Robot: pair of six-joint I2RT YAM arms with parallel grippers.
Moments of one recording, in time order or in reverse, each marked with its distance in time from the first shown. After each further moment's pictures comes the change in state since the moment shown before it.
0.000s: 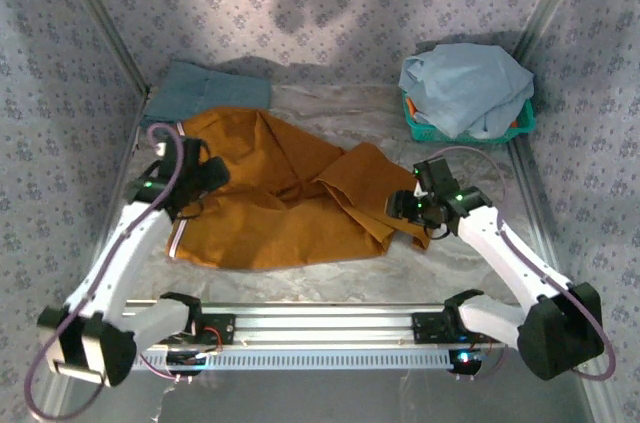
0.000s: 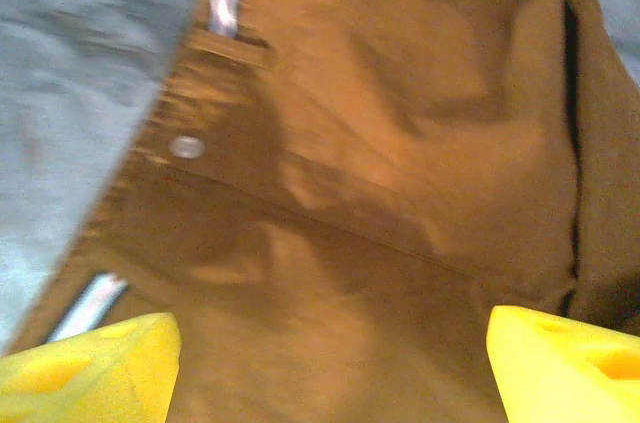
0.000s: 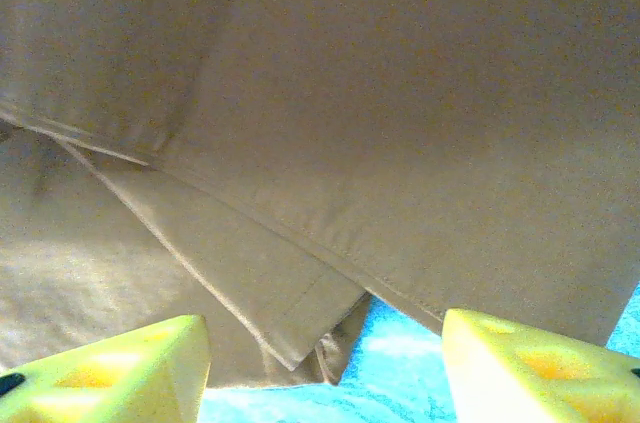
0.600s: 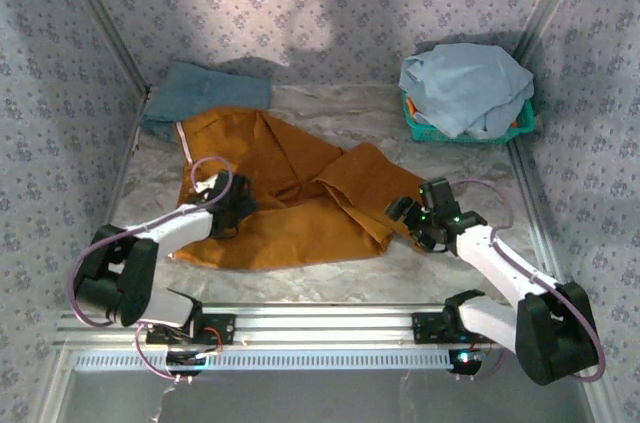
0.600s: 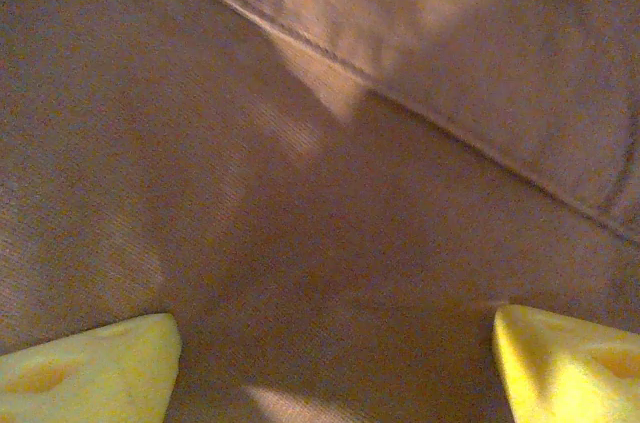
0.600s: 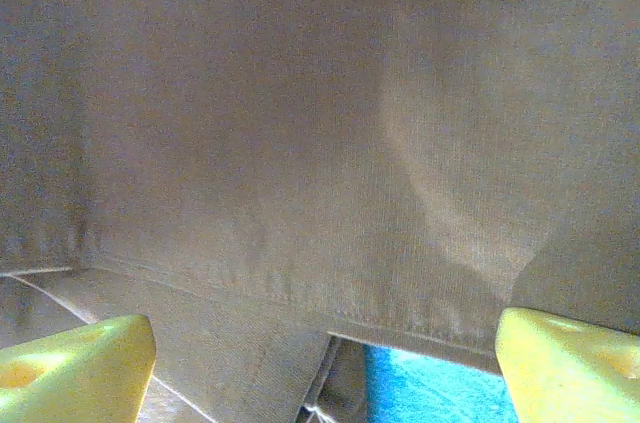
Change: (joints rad) left arm -0.097 0.274 -0.381 0.496 -0.053 -0.294; right arm -0.055 -0.050 -0.267 0.286 -0.050 0.429
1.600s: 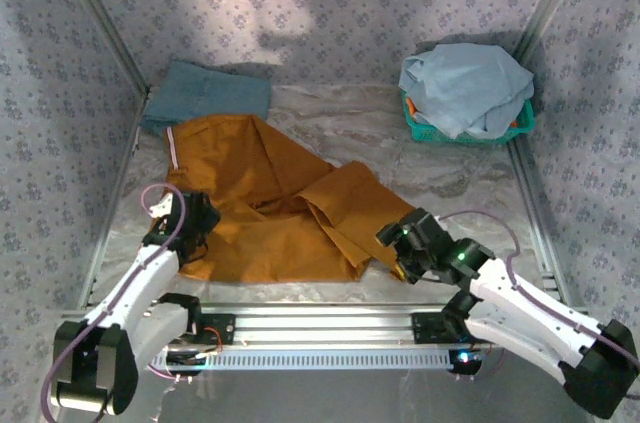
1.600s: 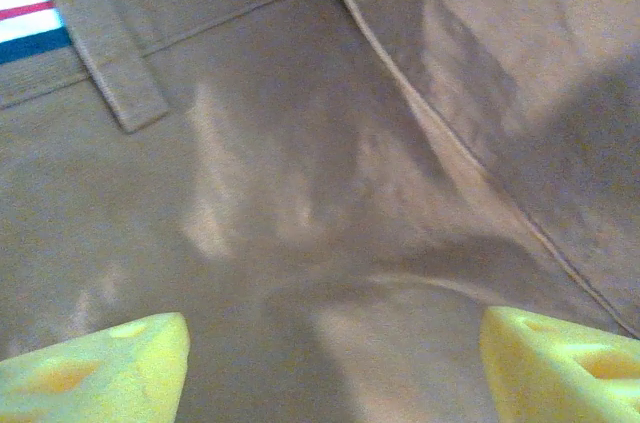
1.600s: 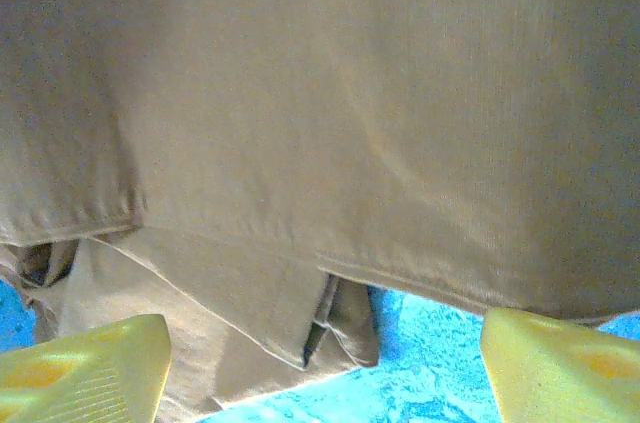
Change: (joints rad) left arm 0.201 -0.450 -0.155 -0.201 -0.023 -0.008; right arm 0.453 -0.306 -0.053 -0.221 0.140 0.605
